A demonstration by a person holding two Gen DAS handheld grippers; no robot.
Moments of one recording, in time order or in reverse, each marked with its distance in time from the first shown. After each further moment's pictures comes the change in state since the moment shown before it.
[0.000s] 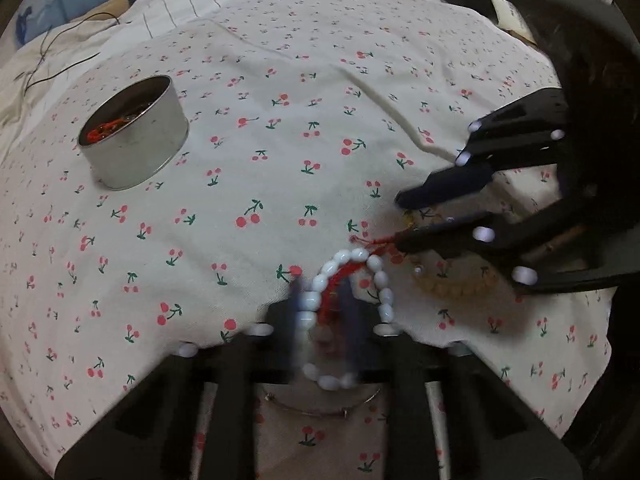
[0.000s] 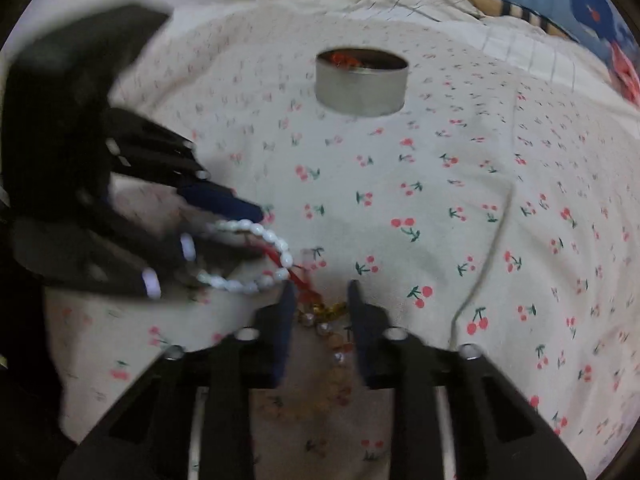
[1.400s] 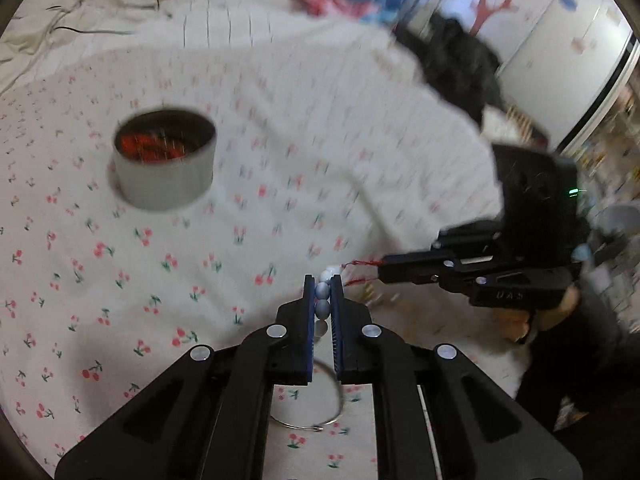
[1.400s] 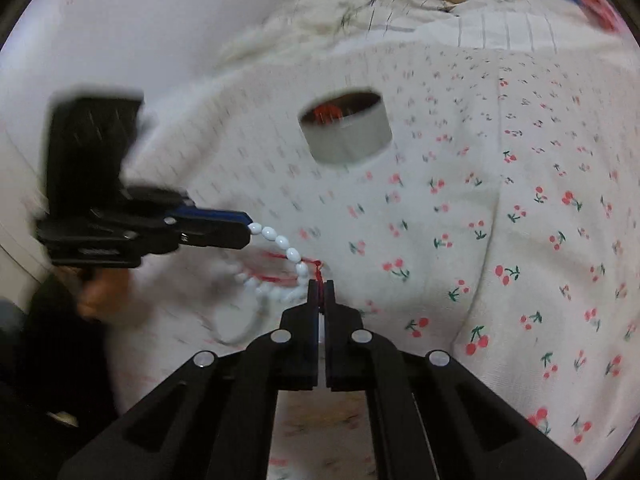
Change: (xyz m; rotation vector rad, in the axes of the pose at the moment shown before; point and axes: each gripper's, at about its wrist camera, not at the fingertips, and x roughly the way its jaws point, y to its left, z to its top) left arm -0.052 0.058 0.005 -0.284 -0.238 -0.263; right arm -0.039 -0.053 -0.002 0.307 -0.206 0.302
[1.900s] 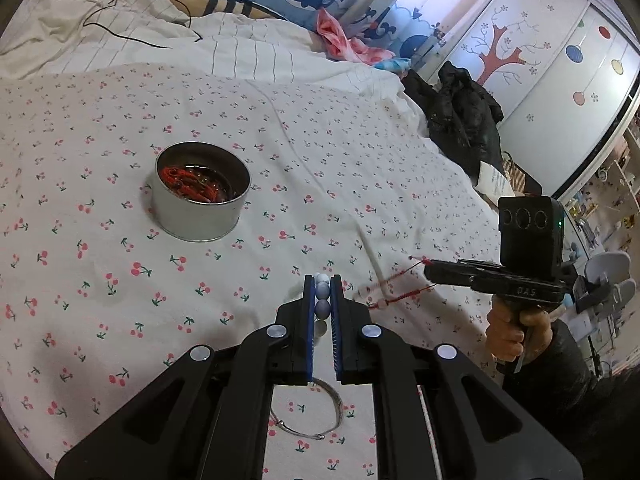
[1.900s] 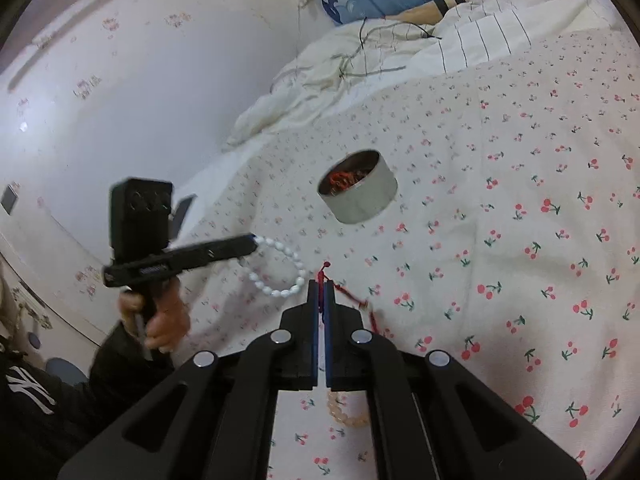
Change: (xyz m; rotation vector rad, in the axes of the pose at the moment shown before) left arm -0.028 0.019 0.013 -0.092 -0.101 -0.013; right arm -0.043 -0.019 0.011 0.138 -0.158 0.147
